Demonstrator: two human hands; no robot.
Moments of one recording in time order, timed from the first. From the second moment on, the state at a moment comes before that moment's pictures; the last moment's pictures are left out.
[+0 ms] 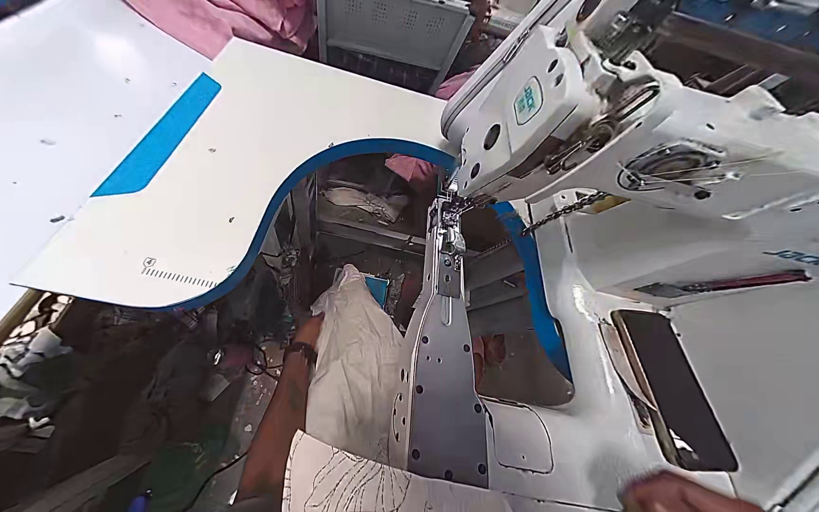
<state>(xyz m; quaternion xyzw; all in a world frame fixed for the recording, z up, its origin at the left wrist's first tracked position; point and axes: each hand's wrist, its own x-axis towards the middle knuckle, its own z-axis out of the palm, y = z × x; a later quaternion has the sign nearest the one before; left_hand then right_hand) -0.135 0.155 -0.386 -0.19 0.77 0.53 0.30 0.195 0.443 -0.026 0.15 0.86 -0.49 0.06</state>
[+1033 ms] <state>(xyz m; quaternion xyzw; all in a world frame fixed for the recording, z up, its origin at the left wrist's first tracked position) -0.138 0.156 -0.052 0.18 0.44 0.88 -0.01 -0.128 0.357 -0.110 0.16 0.67 -0.71 0.16</state>
